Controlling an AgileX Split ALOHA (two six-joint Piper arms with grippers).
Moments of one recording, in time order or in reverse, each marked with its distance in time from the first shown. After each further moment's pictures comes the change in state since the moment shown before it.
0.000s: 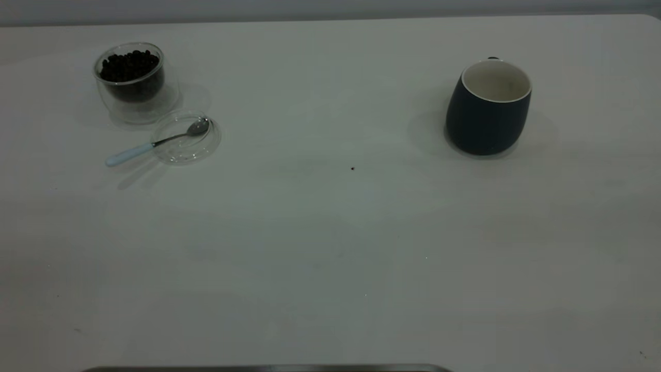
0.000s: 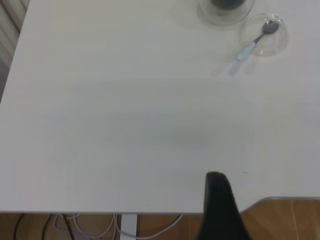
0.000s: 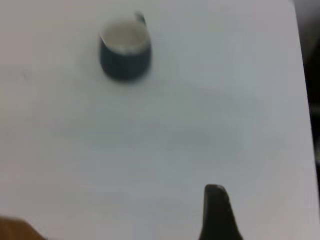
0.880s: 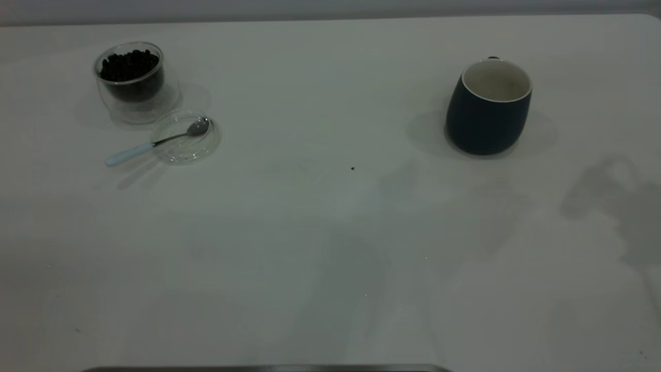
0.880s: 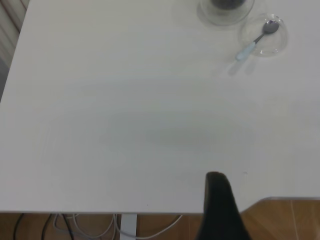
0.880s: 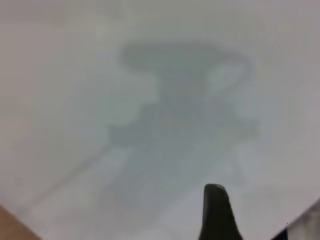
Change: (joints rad) left arm 0.000 0.000 0.000 0.000 0.000 -0.003; right arm 0.000 1.403 -0.429 -0.058 -0.395 -0.729
